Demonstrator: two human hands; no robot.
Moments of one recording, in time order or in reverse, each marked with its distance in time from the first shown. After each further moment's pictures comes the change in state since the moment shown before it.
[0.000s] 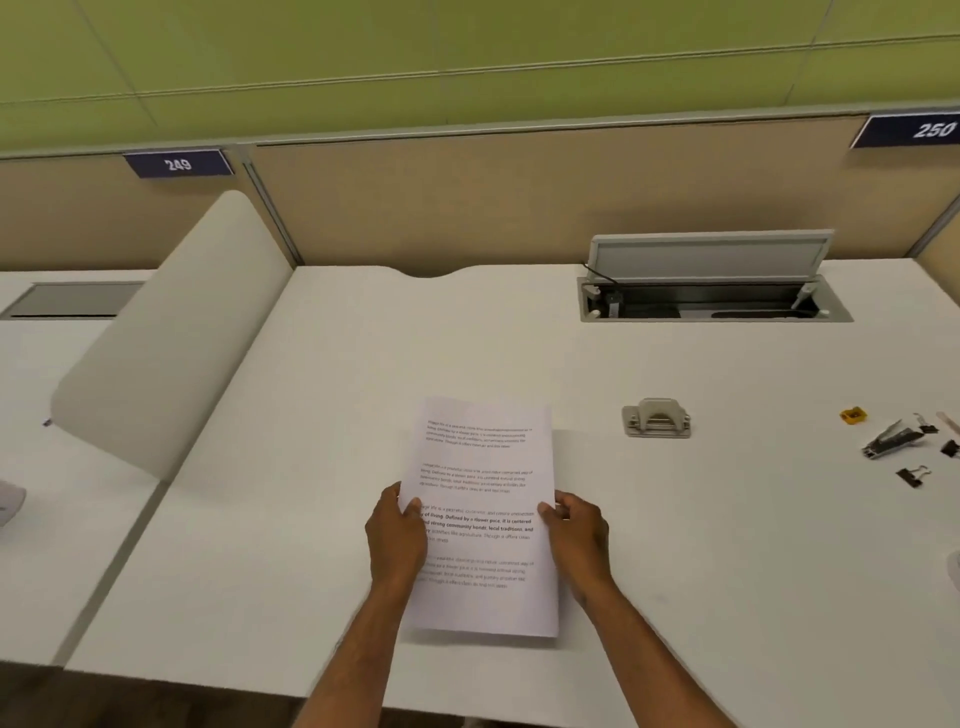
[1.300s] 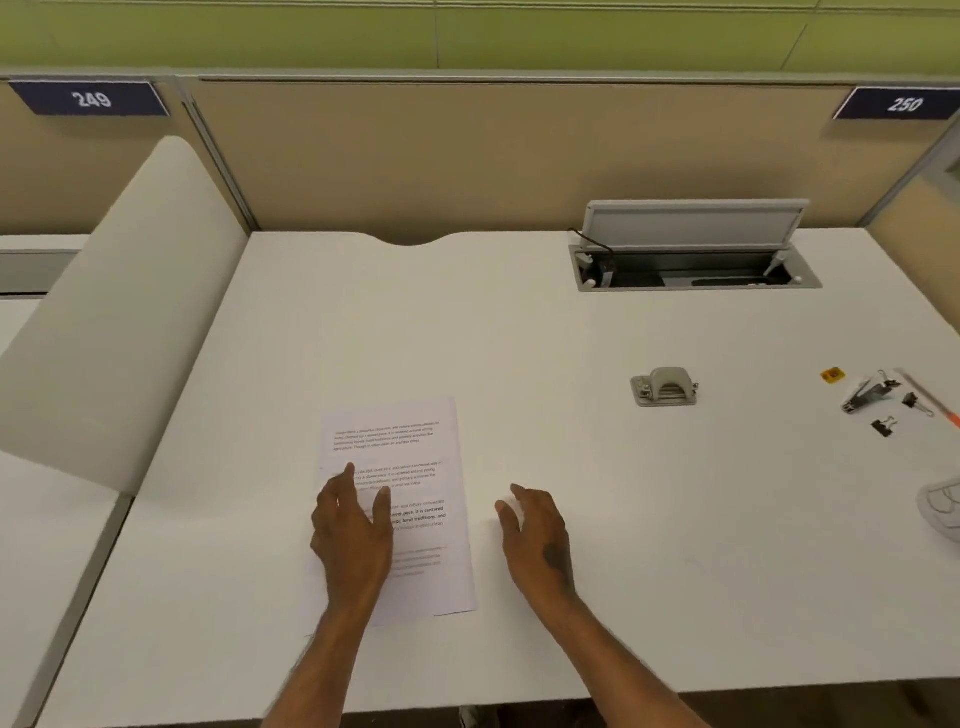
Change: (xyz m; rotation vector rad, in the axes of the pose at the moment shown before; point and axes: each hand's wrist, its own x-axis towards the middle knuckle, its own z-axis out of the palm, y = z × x) left_hand 0.061 -0.066 -0.056 0.247 0.039 0.172; right_hand -0.039 0.004 0.101 -0.386 0.084 -0.105
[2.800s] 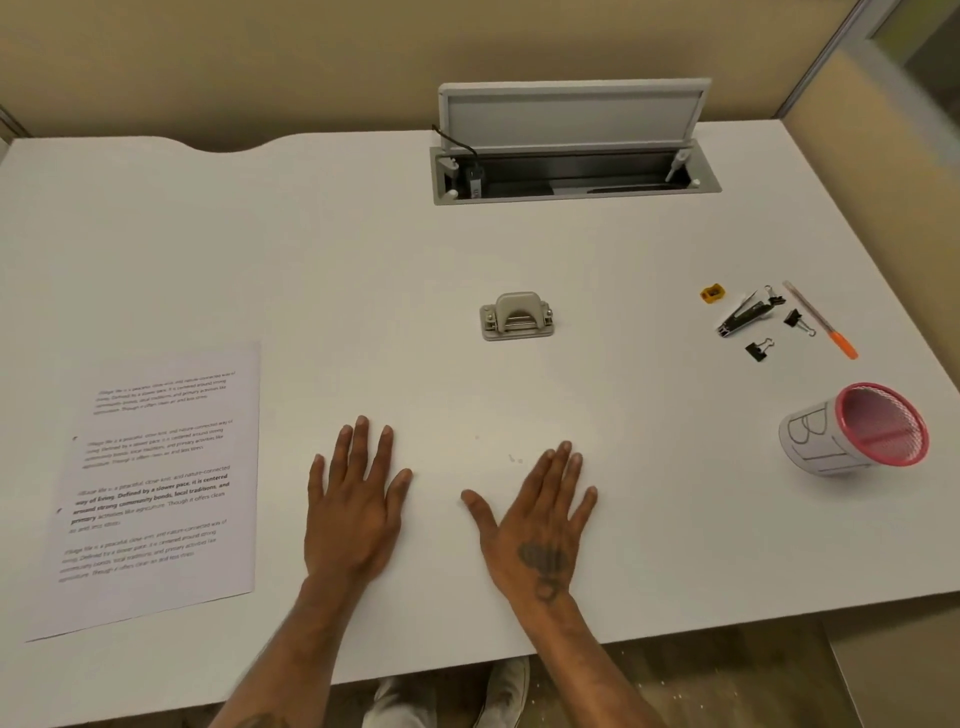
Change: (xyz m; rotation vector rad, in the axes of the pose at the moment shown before) left_hand -0.105 0.091 0.179 0.546 -0.275 0.483; right_hand 0.030 0.178 -0.128 -0.615 0.097 0.092
